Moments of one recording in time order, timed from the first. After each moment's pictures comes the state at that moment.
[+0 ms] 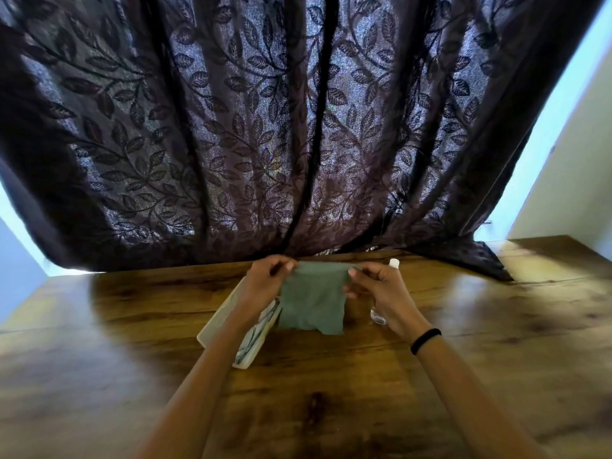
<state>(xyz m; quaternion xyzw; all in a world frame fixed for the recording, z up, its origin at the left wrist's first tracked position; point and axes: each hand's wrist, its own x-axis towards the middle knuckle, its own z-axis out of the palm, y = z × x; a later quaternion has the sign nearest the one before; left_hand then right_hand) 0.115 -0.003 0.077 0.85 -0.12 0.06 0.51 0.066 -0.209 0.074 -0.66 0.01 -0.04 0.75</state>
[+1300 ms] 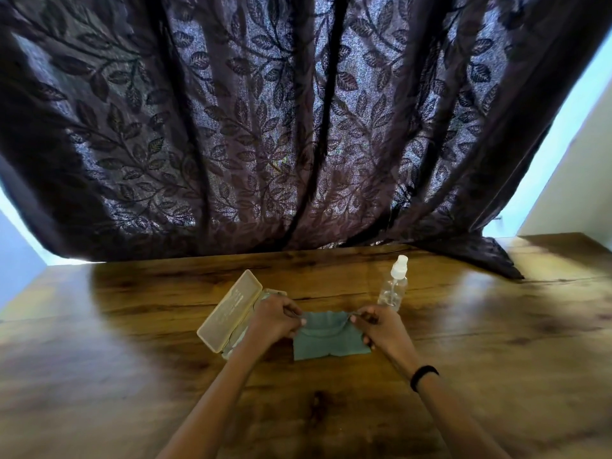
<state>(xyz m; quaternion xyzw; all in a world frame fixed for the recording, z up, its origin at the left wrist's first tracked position) 0.089 -0.006 0.032 0.90 -0.04 -0.12 0.43 0.049 -0.210 0.011 -0.84 0.07 0.02 0.54</state>
